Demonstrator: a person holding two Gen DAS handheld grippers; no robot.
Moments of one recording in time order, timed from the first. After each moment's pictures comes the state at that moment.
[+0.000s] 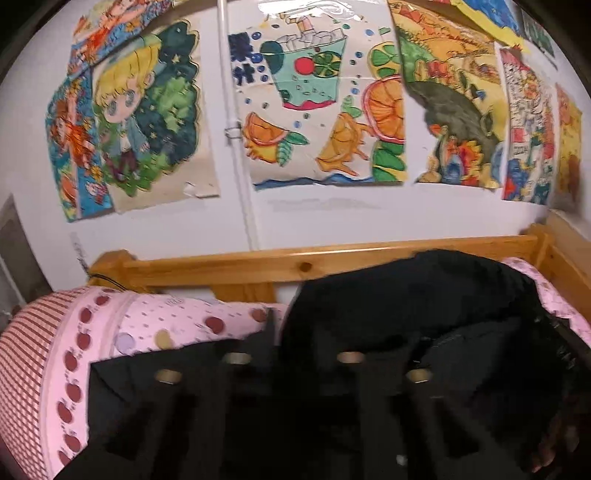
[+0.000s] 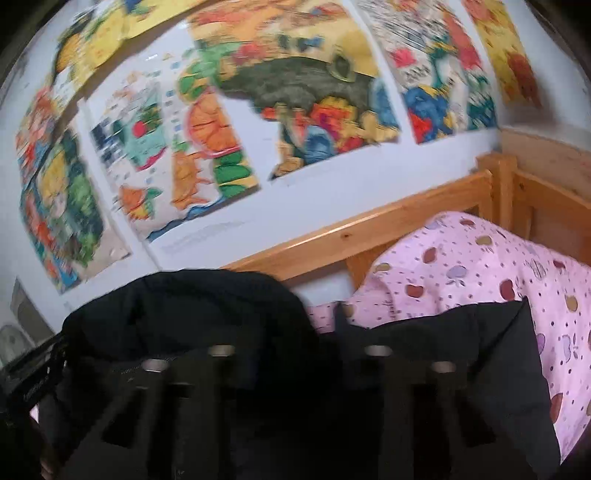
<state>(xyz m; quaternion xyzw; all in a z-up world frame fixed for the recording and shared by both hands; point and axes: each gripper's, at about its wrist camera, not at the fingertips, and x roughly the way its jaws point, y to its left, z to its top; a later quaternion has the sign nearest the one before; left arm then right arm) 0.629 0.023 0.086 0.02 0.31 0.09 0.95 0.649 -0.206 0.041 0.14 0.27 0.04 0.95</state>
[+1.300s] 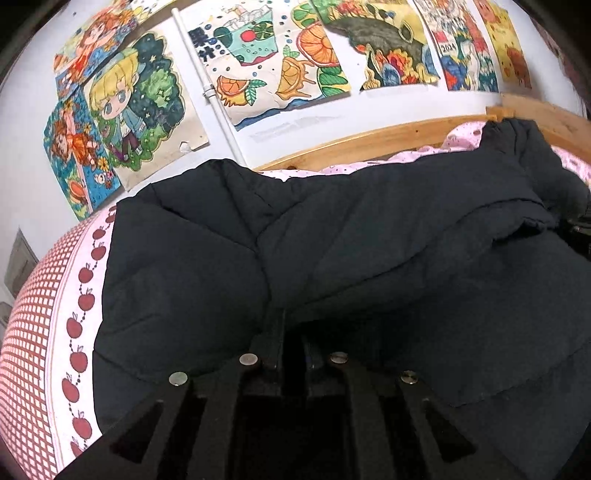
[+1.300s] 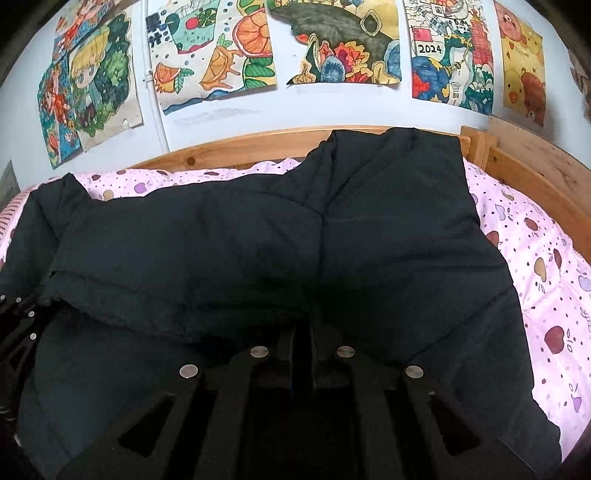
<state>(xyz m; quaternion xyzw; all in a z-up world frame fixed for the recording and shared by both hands) 0.494 0.015 0.006 0.15 0.33 0.07 0.93 0.537 -0.211 -0.008 0.03 0.36 0.03 0.93</state>
